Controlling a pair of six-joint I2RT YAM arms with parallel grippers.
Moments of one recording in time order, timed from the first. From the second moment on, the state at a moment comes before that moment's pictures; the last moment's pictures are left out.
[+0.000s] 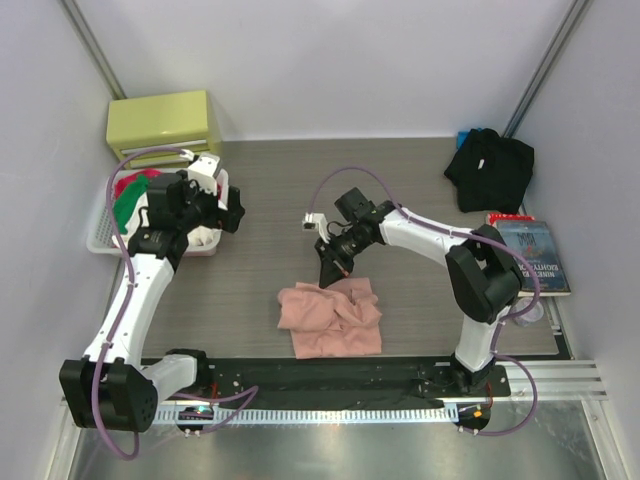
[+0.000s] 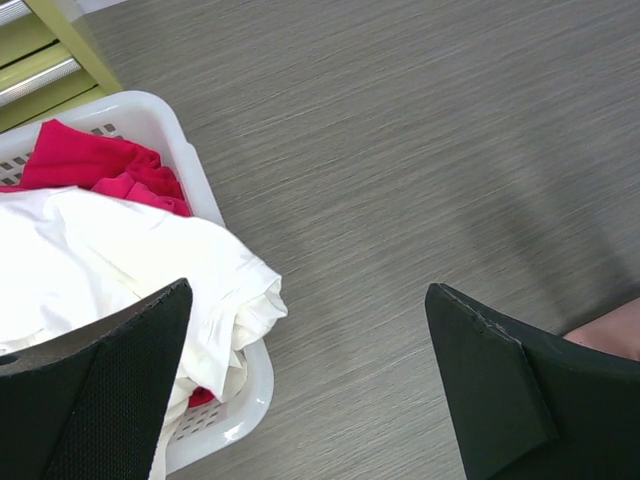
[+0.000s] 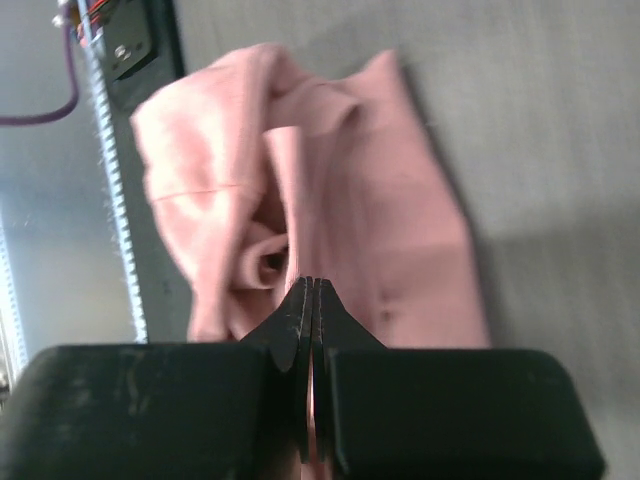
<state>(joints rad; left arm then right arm) -0.07 1.12 0.99 -0.32 0.30 0.15 0.63 1.85 1.29 -0.60 -0.85 -0.29</state>
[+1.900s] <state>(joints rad) -0.02 1.04 0.89 -0.29 0.28 0.21 0.90 1.74 1.25 -0.71 -0.93 -0.40</state>
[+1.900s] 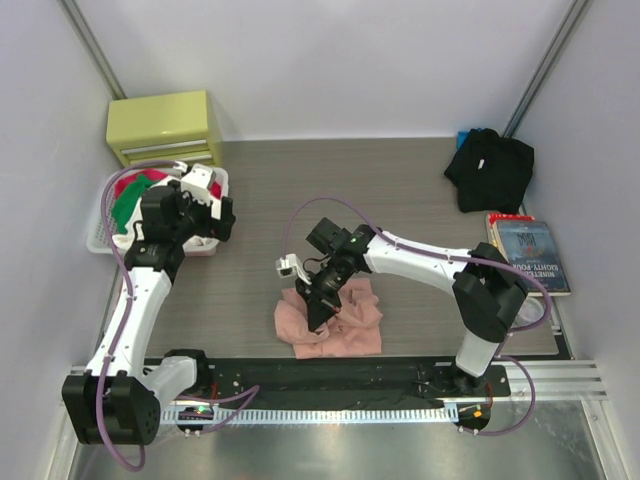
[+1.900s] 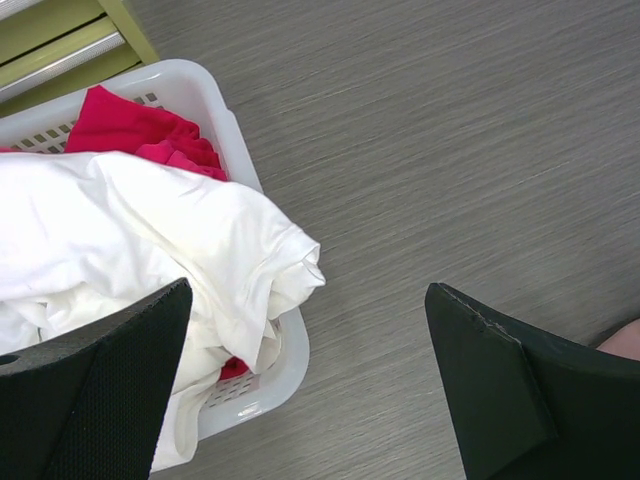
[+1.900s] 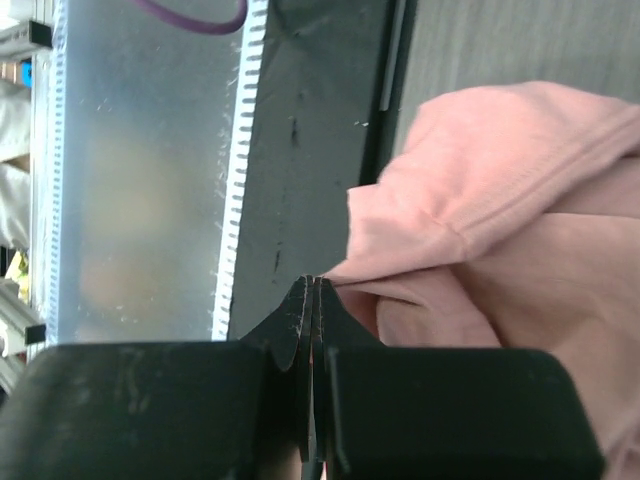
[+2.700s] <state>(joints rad) -0.01 1.02 0.83 -0.27 0.29 0.21 0.57 1.82 1.30 -0.73 -0.85 -0.49</state>
